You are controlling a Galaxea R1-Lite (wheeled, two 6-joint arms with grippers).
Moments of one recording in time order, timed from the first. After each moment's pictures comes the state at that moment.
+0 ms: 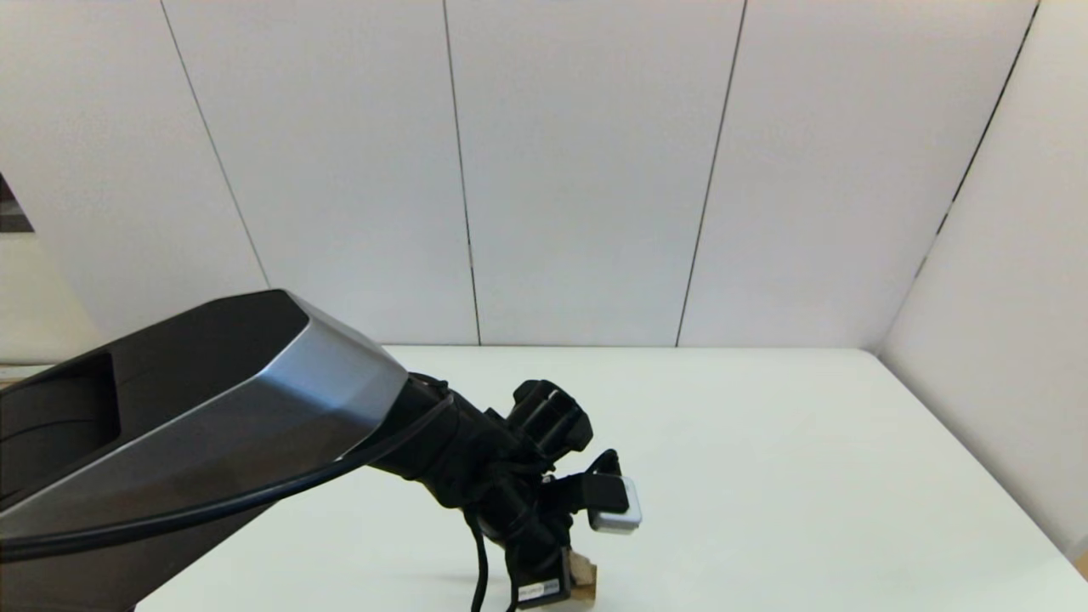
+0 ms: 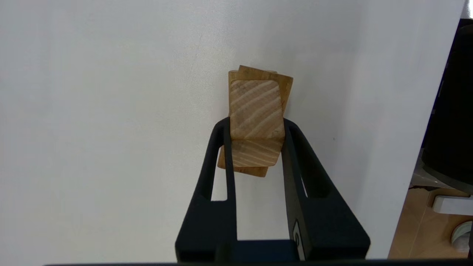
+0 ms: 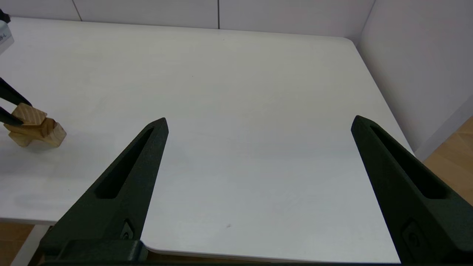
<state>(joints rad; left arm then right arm) -0.79 2.24 -1.23 0.19 -0.26 0.69 0.00 0.00 -0.08 0.20 0.02 -0.05</state>
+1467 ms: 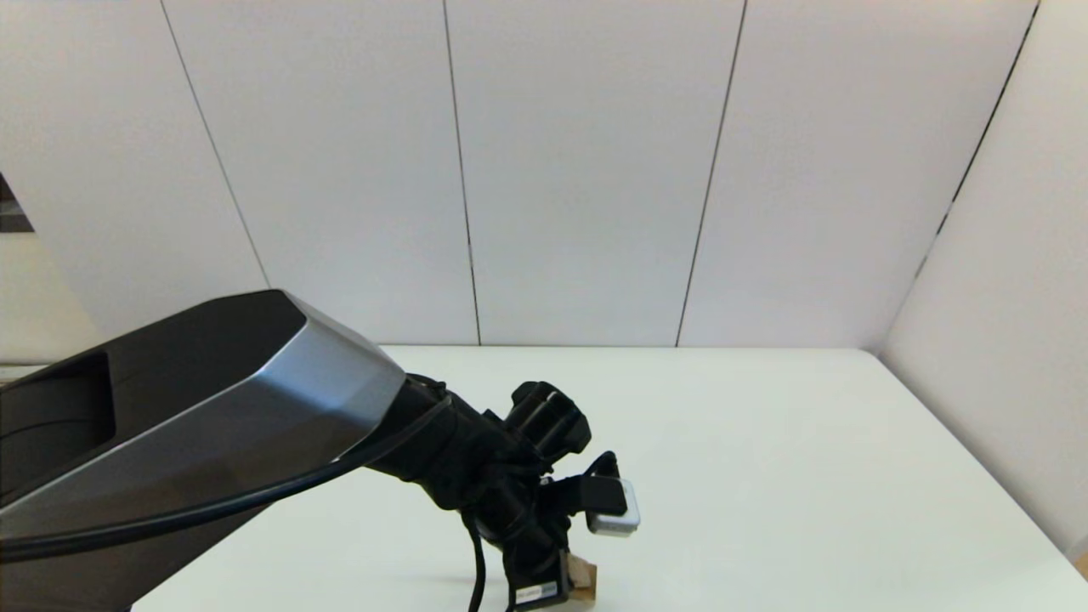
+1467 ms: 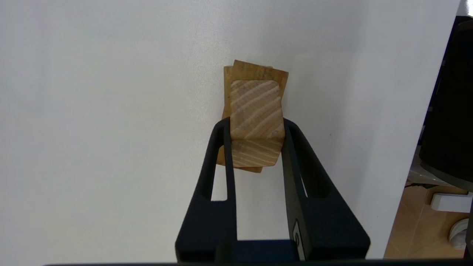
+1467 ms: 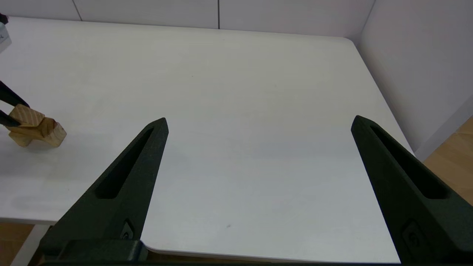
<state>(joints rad) -0.79 2.23 -1.22 0.19 -0.26 0.69 0.00 0.00 -0.08 0.20 0.02 -0.05</state>
